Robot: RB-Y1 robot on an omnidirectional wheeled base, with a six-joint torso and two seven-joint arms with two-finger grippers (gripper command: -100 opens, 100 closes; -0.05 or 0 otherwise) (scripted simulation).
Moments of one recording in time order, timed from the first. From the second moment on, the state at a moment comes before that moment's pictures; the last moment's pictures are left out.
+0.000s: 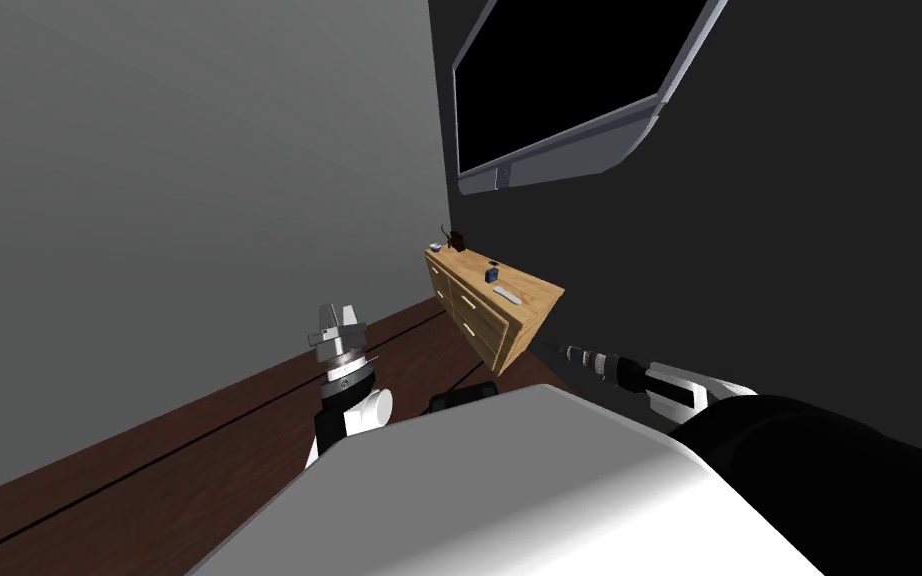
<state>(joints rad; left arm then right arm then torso) 0.50 -0.05 -0.04 -2.21 0.07 -0.55 -0.04 0.70 -1.25 0.22 -1.57 -0.03 -0.51 0.00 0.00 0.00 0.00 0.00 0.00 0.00</state>
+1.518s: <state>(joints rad) 0.50 -0.05 -0.04 -2.21 0.07 -0.55 -0.04 0.78 -1.71 0.34 -1.31 0.01 -0.54 0.03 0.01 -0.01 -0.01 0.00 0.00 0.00</state>
